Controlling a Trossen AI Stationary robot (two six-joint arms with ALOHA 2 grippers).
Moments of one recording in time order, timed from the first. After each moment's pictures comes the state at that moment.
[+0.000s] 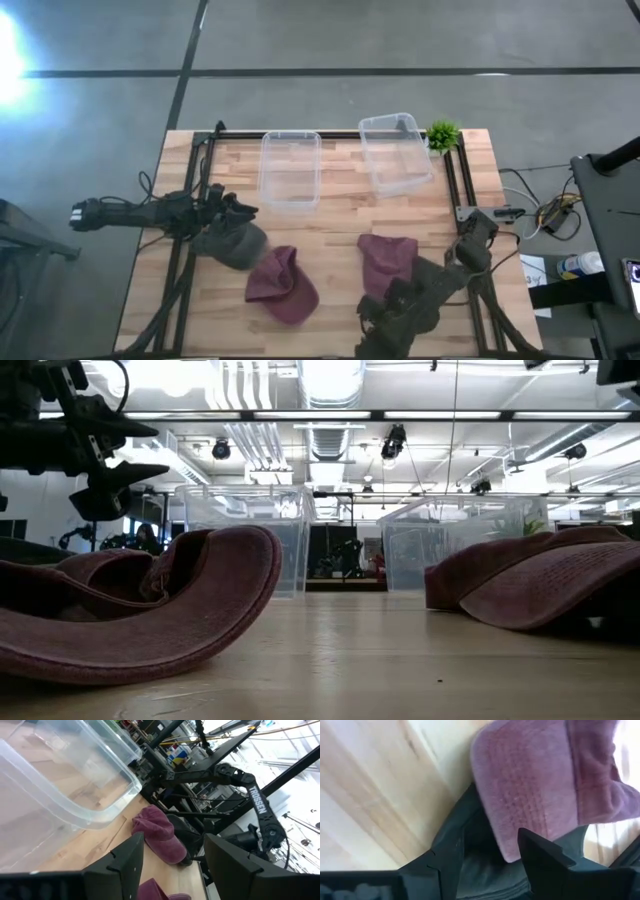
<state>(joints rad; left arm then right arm) -0.01 0.17 0.01 0.11 -0.05 -0.81 0.75 2.32 1.97 -1.57 0.21 1.30</state>
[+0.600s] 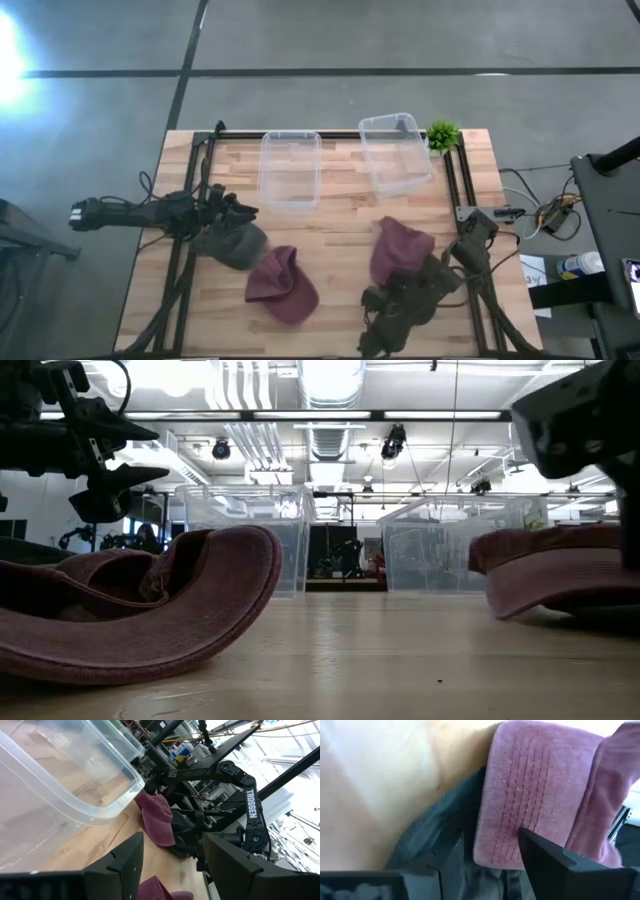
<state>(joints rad) -0.01 0.18 0.01 0.10 -0.05 -0.81 0.73 2.33 1.78 -1.57 0.32 1.15</state>
